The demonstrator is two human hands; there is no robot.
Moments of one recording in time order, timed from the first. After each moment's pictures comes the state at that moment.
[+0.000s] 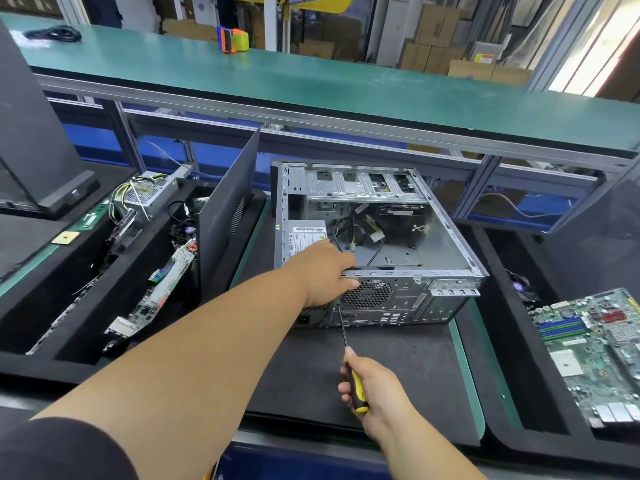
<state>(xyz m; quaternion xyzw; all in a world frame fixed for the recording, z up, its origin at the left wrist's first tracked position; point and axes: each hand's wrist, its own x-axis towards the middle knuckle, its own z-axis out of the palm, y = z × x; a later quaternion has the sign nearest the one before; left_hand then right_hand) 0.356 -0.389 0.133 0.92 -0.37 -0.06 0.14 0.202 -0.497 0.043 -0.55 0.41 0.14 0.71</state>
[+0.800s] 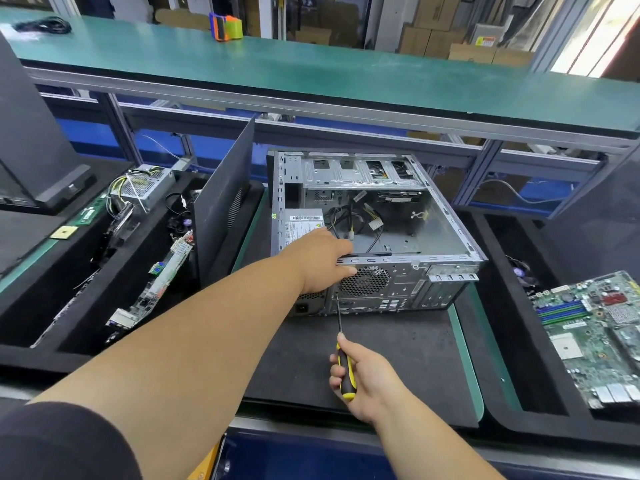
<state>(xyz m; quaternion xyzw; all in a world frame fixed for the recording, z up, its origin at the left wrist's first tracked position) 0.354 -0.389 0.137 0.92 -0.35 -0.07 0.14 0.201 -0.491 0.045 -0.41 0.39 0.17 0.81</state>
